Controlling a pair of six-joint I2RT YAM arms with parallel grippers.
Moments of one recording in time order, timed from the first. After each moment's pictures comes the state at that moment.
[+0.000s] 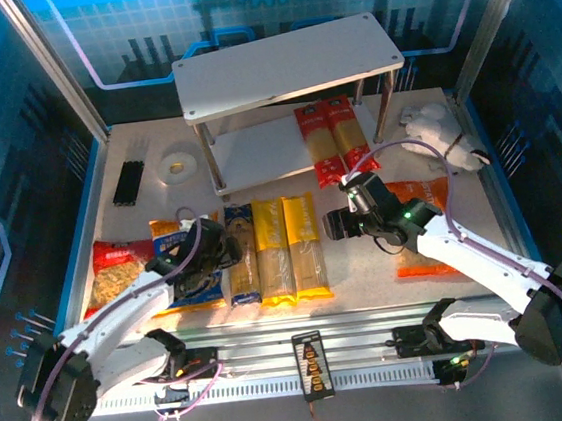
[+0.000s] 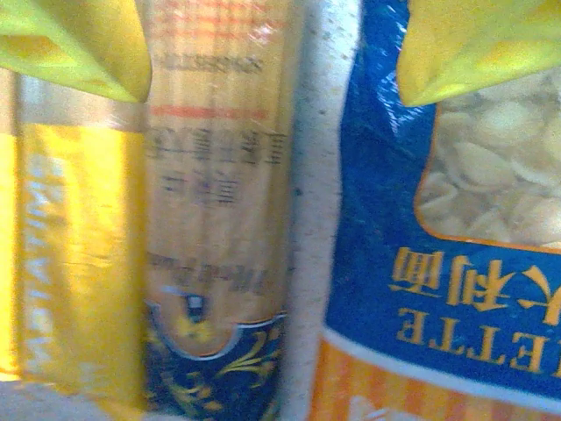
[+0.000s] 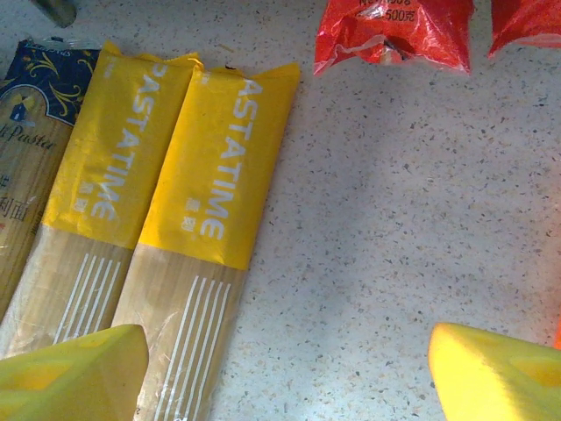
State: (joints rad) left arm -0.55 1.04 0.59 -0.51 -0.22 -0.76; right arm 0.63 1.16 0.90 -0.63 0.12 0.37
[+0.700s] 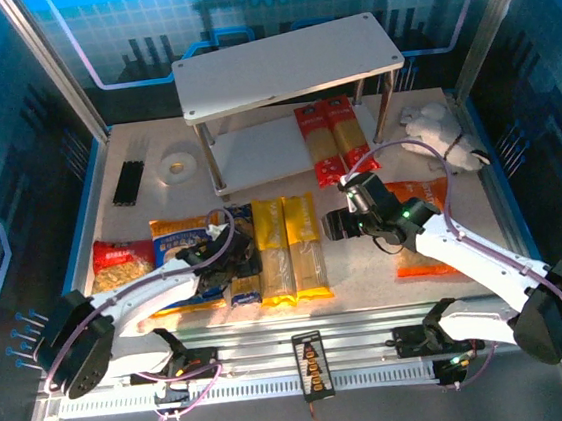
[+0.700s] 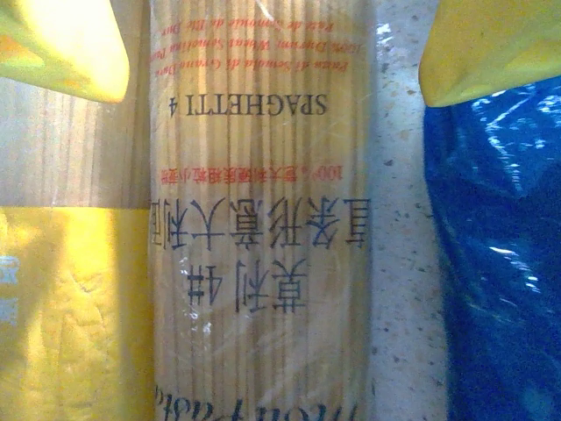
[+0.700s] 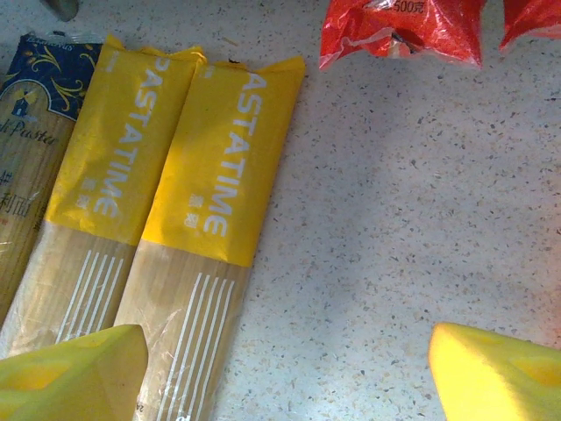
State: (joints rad) left arm -0.70 1.28 0.63 -0.49 -0.23 -0.82; right arm 0.63 1.16 0.90 -0.63 0.10 0.37
